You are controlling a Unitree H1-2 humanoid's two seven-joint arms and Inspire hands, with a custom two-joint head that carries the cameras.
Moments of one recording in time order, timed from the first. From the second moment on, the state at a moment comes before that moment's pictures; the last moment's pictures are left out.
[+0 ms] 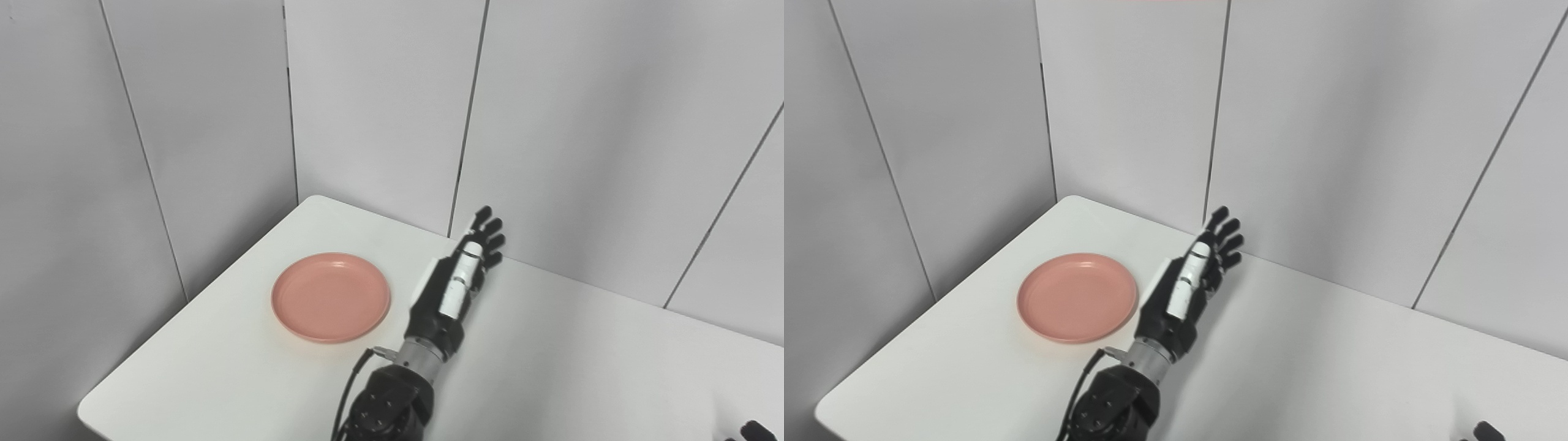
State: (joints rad) left arm -0.30 -0.12 0.06 -0.23 -0.11 0.16 0.04; right arm -0.07 -0.10 -0.10 -0.05 0.17 0.03 0.04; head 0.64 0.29
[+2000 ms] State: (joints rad) left arm -0.33 0.17 0.56 -0.04 -0.34 0.05 0.24; right arm -0.43 -0.21 -0.16 0.54 0.20 -0.38 0.15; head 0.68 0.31
